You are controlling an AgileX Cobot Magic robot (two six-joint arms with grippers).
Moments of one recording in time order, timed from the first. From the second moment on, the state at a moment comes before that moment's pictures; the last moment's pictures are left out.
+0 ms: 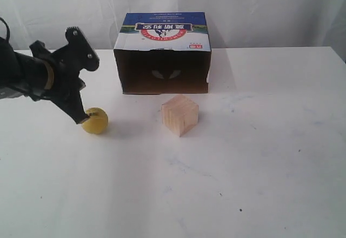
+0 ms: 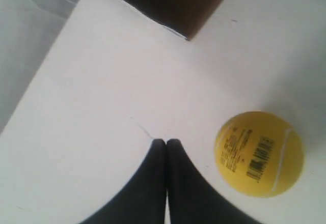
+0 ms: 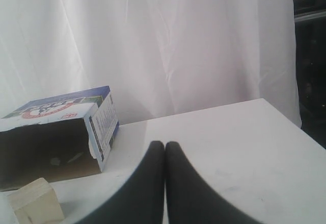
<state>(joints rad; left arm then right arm) -0.26 1.64 -0.94 0.90 0.14 -0.17 0.01 0.03 0.00 0.01 0.00 0.20</state>
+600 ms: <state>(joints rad) -0.31 1.71 -0.85 0.89 -0.03 -0.31 0.01 0.03 0.00 0.01 0.00 0.20</state>
